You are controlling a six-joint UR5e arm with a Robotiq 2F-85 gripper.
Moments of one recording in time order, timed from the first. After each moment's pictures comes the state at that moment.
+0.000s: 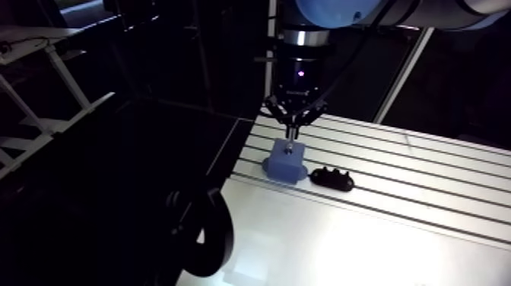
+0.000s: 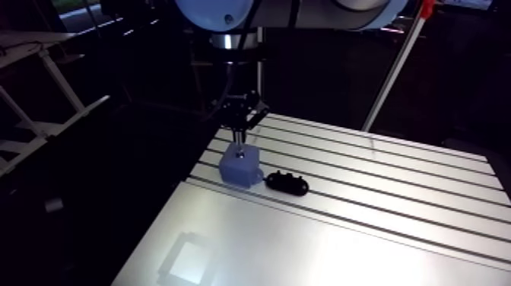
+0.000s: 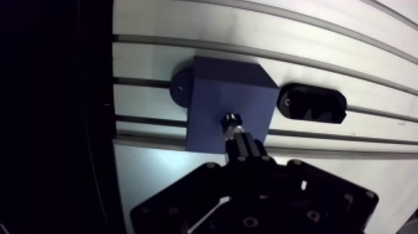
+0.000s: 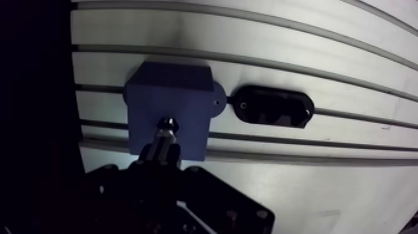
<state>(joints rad) 0.28 -1.25 1.75 -1.91 -1.58 -1.43</state>
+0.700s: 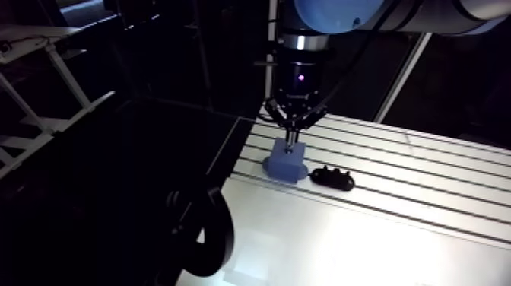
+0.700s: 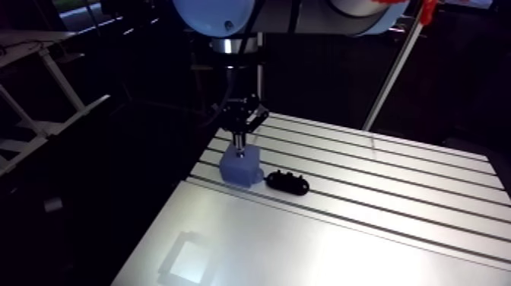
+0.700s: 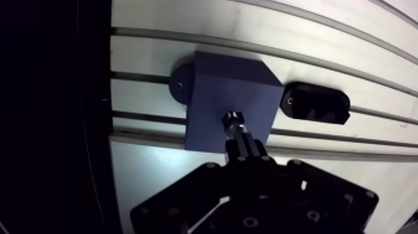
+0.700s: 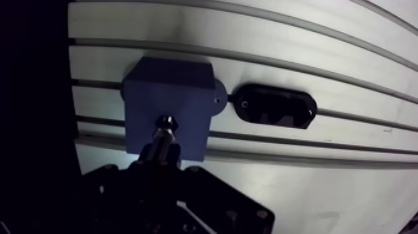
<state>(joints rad) 0.28 -1.24 1.77 -1.92 -1.58 -1.45</state>
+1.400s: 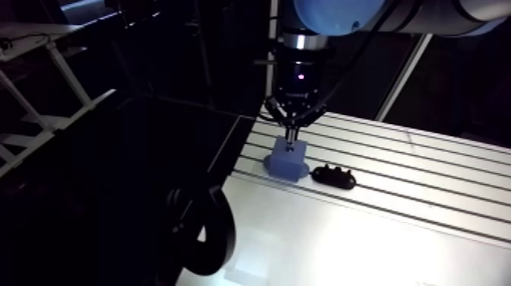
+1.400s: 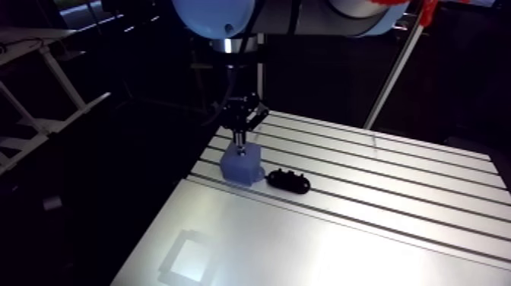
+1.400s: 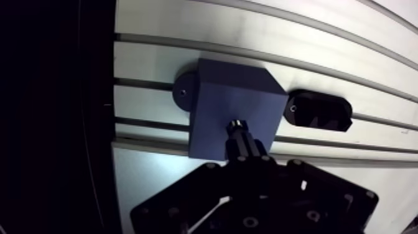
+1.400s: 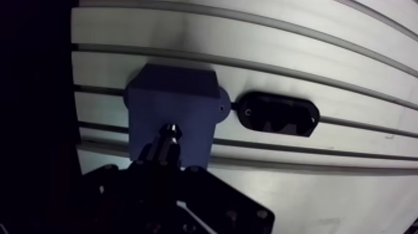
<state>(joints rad) 0.28 -1.24 1.77 -1.95 -1.58 -1.45</state>
